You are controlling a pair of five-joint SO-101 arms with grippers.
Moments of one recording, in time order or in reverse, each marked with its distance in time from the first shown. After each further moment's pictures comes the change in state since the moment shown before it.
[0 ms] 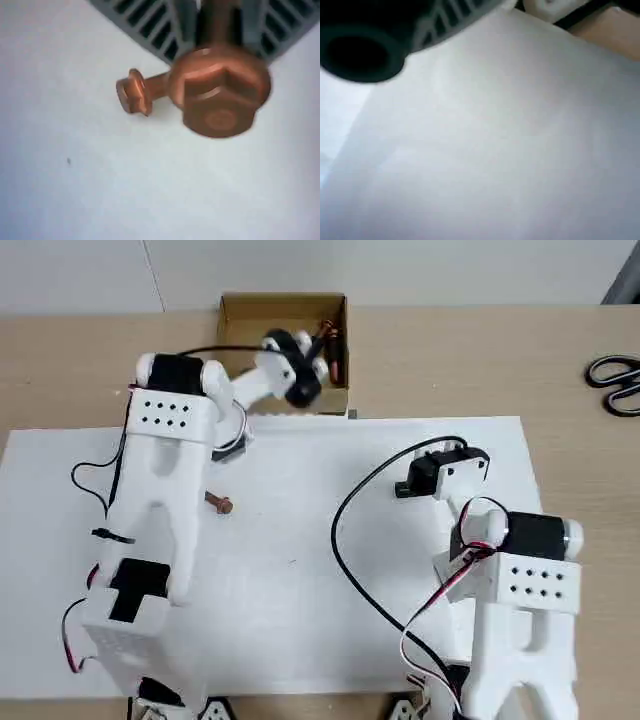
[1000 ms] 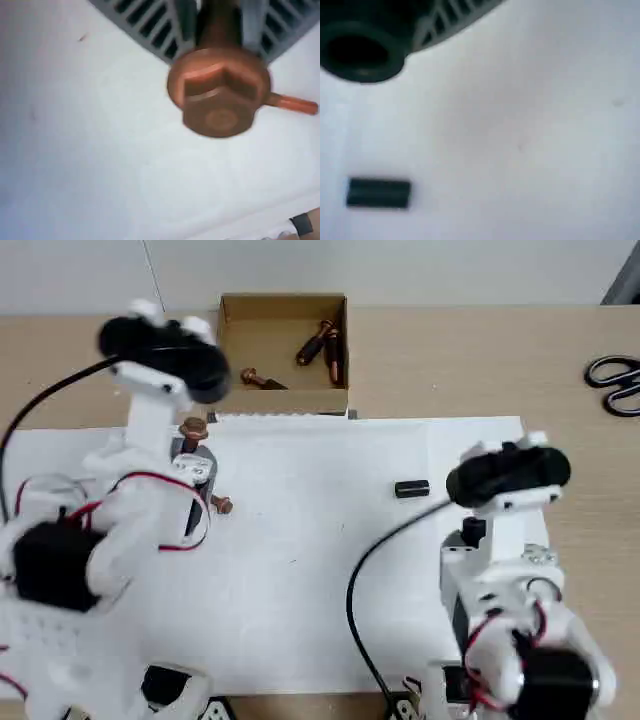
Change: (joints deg) left arm 2.5 -52.7 20.6 0.4 41.8; right arm -6.5 -32.2 -2.3 -4.5 -23.2
